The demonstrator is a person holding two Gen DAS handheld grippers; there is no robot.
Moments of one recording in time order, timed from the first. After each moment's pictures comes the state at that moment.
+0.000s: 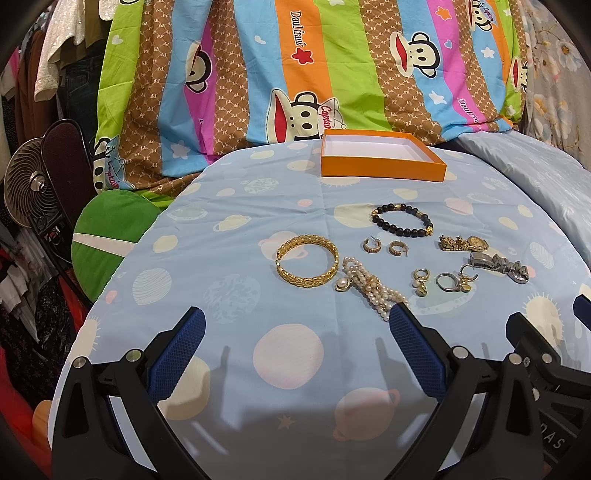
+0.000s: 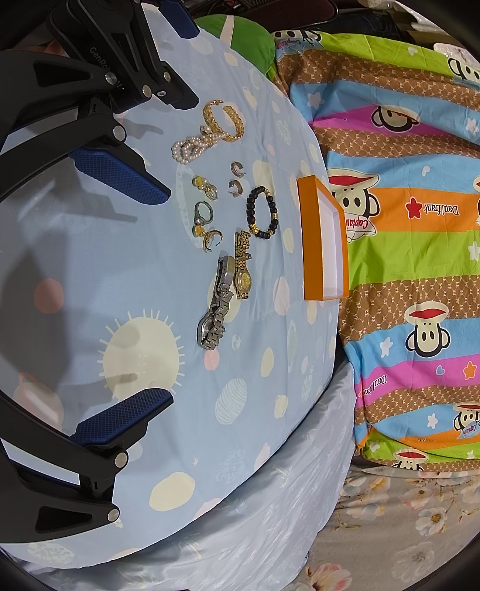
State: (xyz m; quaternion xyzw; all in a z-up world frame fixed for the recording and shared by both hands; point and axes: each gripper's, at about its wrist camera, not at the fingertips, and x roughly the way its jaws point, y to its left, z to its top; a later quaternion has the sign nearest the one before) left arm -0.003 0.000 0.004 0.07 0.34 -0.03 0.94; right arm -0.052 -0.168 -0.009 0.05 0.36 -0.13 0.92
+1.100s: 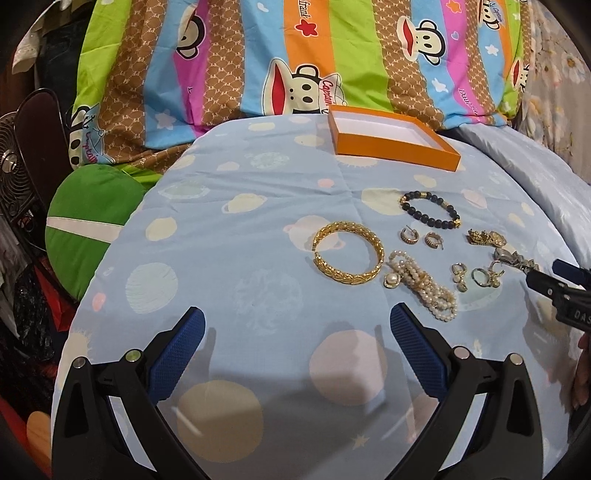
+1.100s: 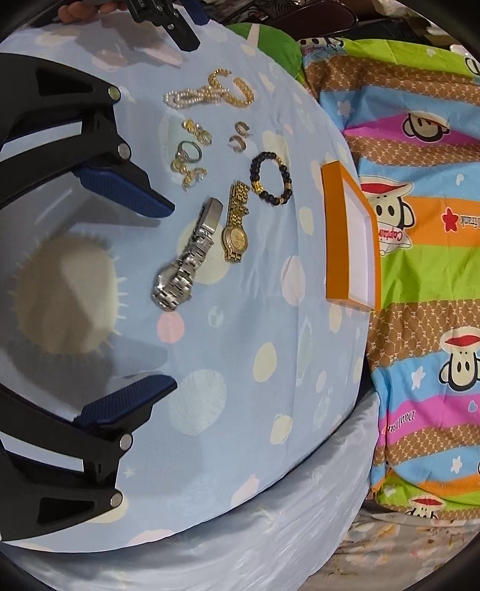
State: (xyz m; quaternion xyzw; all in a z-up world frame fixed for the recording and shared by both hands) left arm 0.036 0.048 -0.010 0.03 0.40 -0.08 0.91; right arm 0.014 -0.231 -0.028 0.04 0.44 -0.05 0.90
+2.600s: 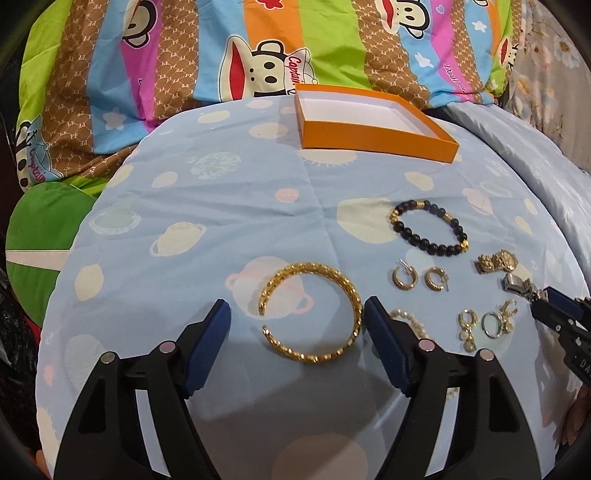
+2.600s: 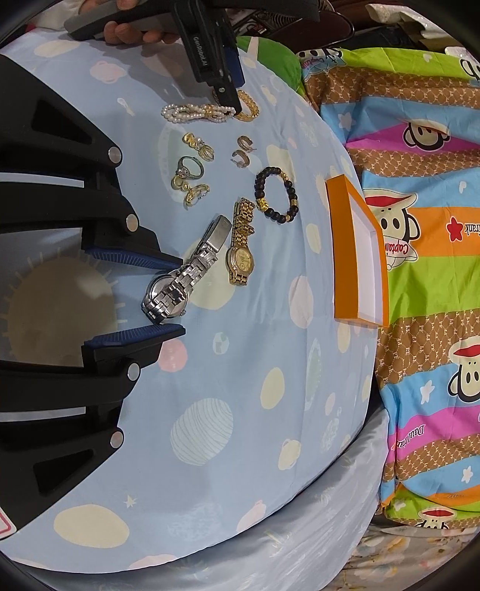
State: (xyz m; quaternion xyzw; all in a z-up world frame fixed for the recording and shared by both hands) left arm 0.112 0.011 -0.025 0.05 0.44 -0.13 0.89; right arm 0.012 -0.226 -0.032 0.06 0.44 -0.02 0.90
